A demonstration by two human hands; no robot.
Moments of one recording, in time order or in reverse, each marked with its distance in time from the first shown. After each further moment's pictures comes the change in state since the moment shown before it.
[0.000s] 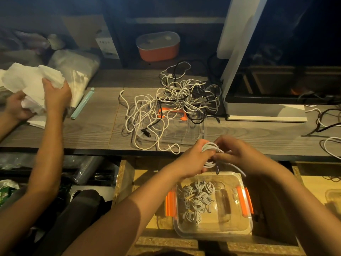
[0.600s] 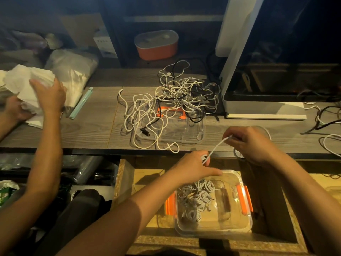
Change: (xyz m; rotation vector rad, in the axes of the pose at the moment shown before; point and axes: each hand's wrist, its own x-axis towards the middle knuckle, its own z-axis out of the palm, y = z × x) left_hand -0.003 -0.014 0.006 0.359 -0.005 0.038; right_hand 0.004 0.009 -0.020 -0.252 0.177 0.078
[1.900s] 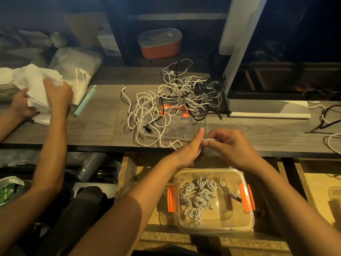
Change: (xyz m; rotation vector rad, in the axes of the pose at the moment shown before) left_hand 0.000 0.007 -0.021 -0.379 -0.029 -0.165; right_hand -0.005 -0.038 0.032 0.490 0.021 -0.067
